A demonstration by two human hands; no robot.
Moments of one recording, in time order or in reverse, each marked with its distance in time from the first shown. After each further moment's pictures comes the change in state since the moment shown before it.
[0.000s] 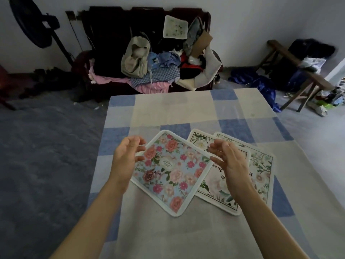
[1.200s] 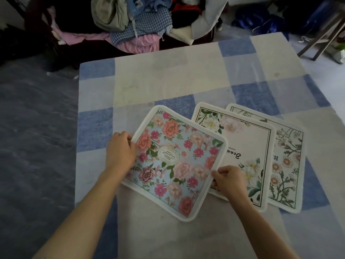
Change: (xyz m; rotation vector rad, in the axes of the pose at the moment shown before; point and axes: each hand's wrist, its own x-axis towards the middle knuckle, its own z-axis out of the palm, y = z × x) left_hand 0.130 -0.134 -0.008 1.105 -0.072 0.003; right_hand 0.054 0.155 -0.001 -0.789 0.196 0.529
